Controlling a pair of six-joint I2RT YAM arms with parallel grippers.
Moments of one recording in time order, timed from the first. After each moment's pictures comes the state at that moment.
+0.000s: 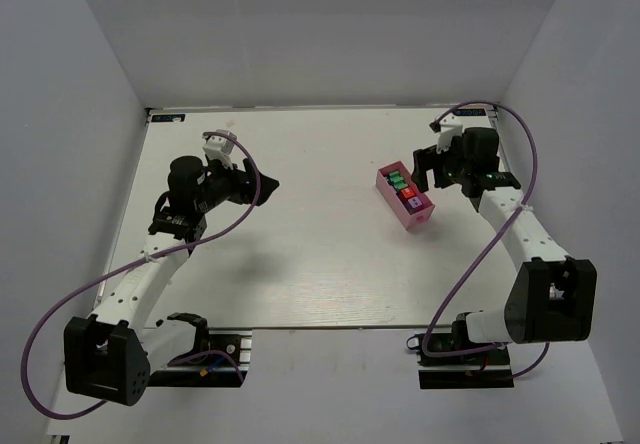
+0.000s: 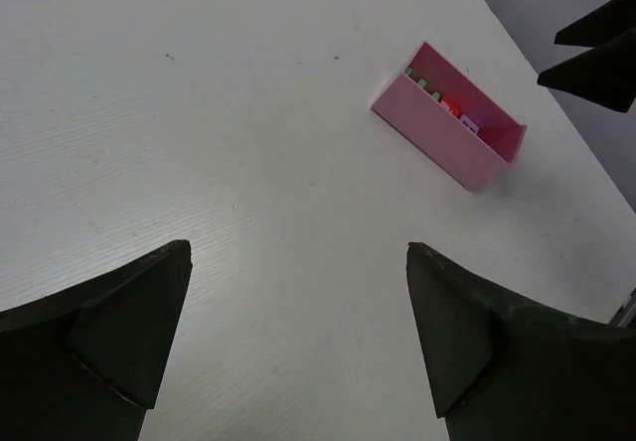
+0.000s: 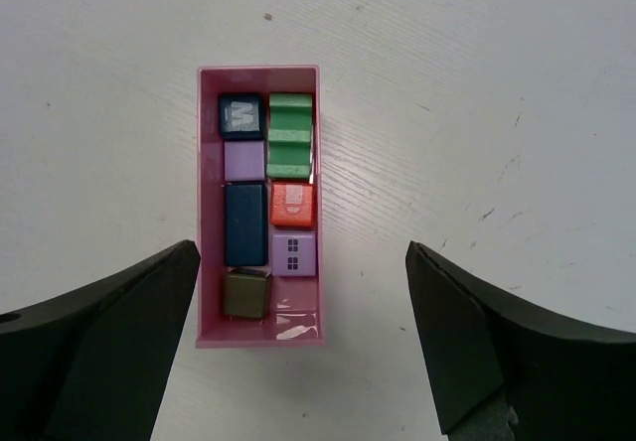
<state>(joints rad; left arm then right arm) -0.21 1.08 0.77 0.04 0.46 -0.27 0.09 1.37 1.02 -0.28 -0.30 -0.24</state>
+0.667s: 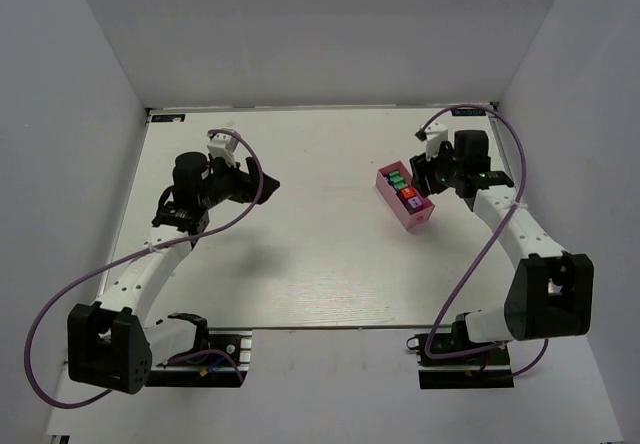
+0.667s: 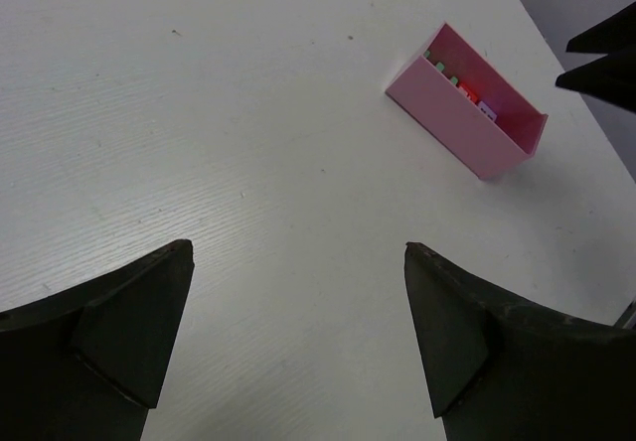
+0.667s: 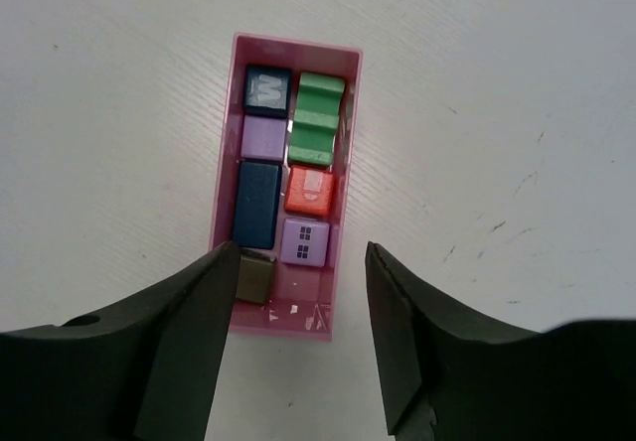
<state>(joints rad) -0.21 1.13 0.79 0.01 0.45 -0.25 0.12 1.36 1.01 -0.32 -0.34 -0.37</state>
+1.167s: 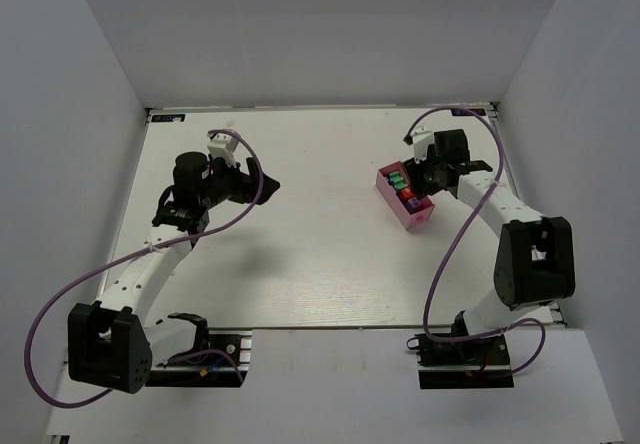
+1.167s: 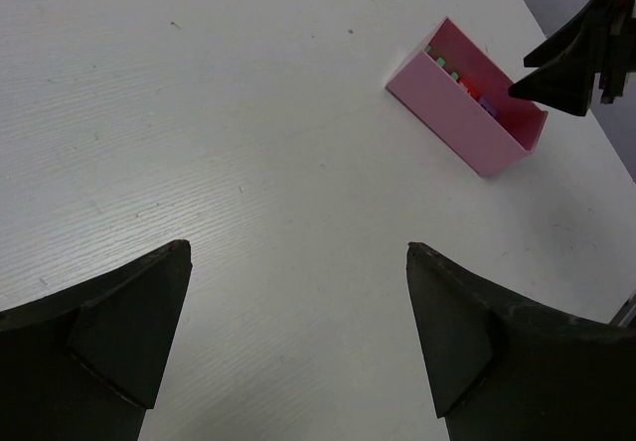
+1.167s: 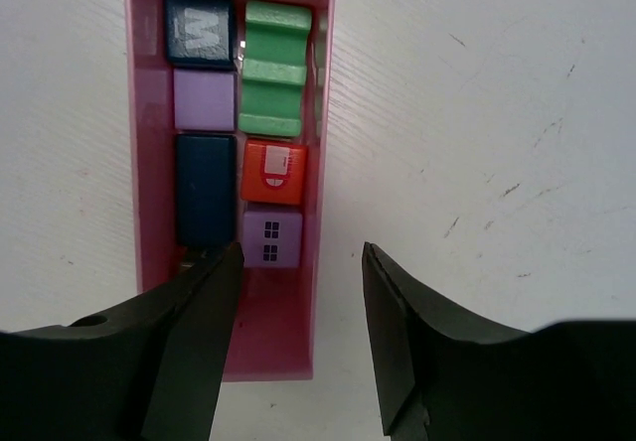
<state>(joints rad) -0.21 1.14 0.80 -0.01 0.46 -0.26 0.18 1.57 1.09 -0.38 -0.15 -0.38</state>
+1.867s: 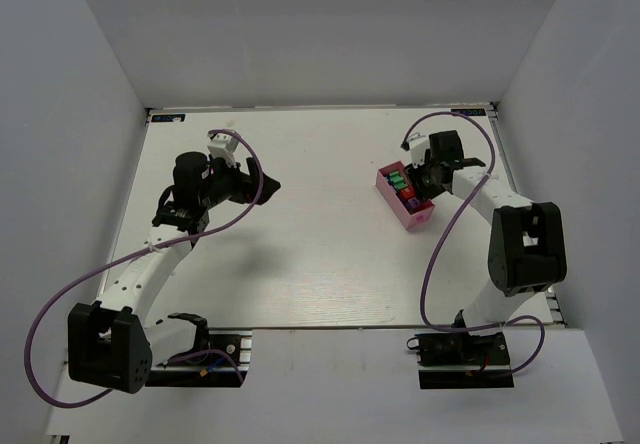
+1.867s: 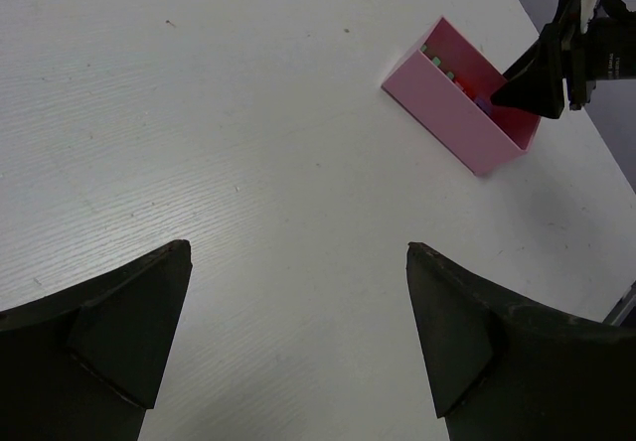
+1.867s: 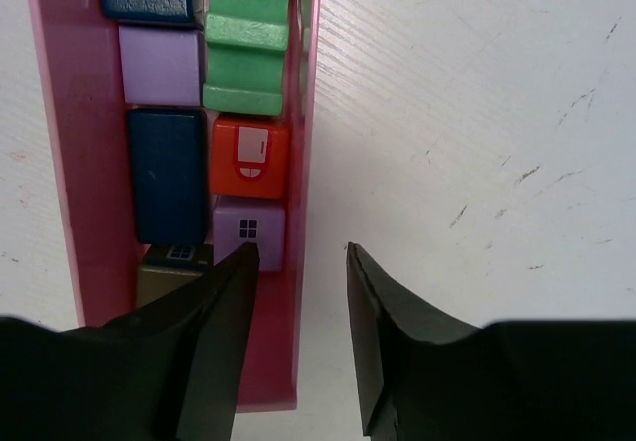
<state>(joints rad) -0.21 1.14 0.80 -0.01 0.46 -0.26 0.18 1.67 1.12 -0.42 -0.09 -0.41</state>
